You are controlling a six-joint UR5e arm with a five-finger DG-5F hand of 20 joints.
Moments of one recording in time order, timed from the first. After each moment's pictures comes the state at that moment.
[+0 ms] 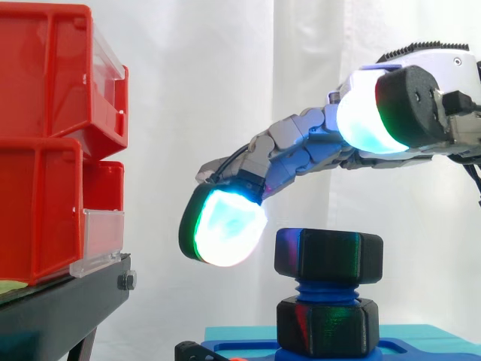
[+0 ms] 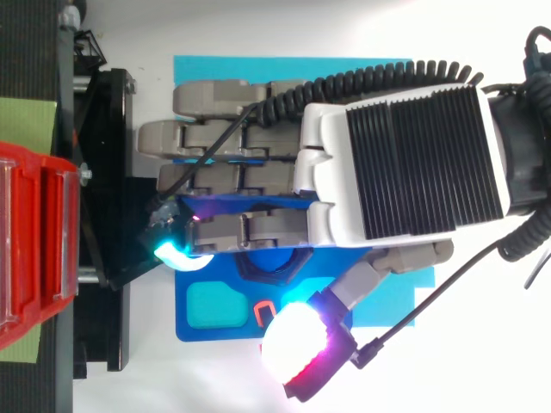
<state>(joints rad) 0.09 -2.24 -1.10 -2.98 -1.75 -1.44</state>
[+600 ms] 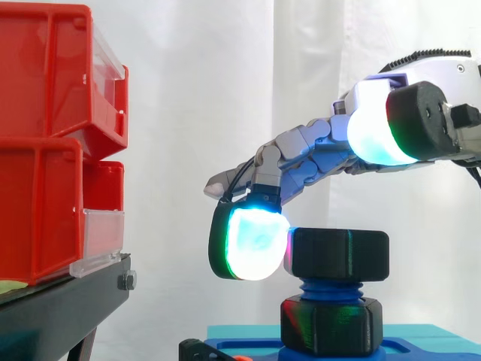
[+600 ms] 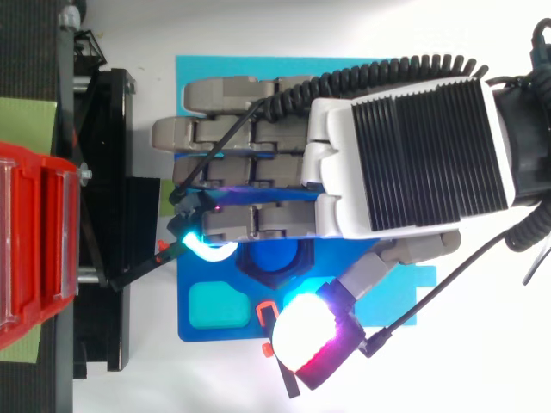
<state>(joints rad) 0.08 -2.24 -1.09 -3.02 -1.77 -1.45</state>
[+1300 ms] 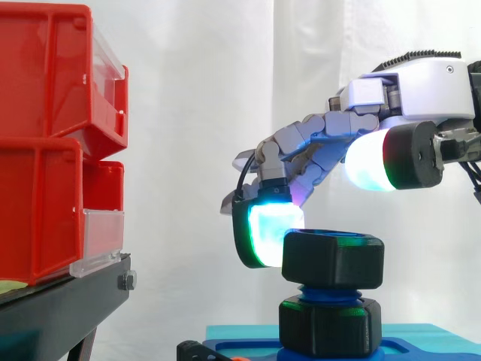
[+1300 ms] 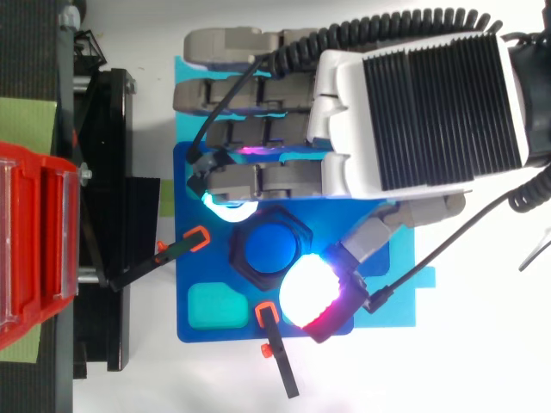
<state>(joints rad) 0.04 -2.24 -1.08 -3.01 -1.81 -1.51</state>
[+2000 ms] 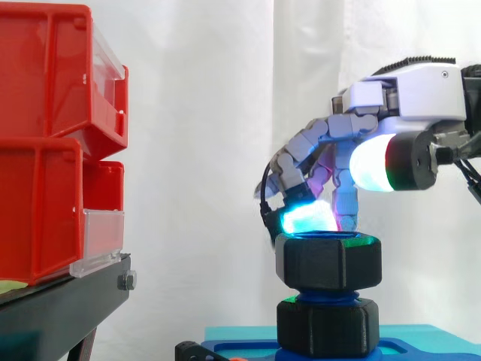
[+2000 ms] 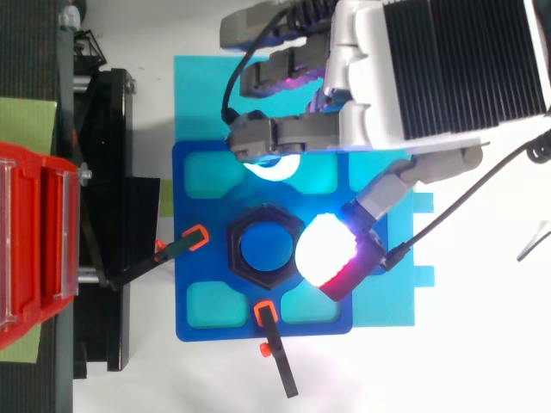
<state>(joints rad) 0.00 -2.24 -1.06 -3.02 -1.87 -1.54</state>
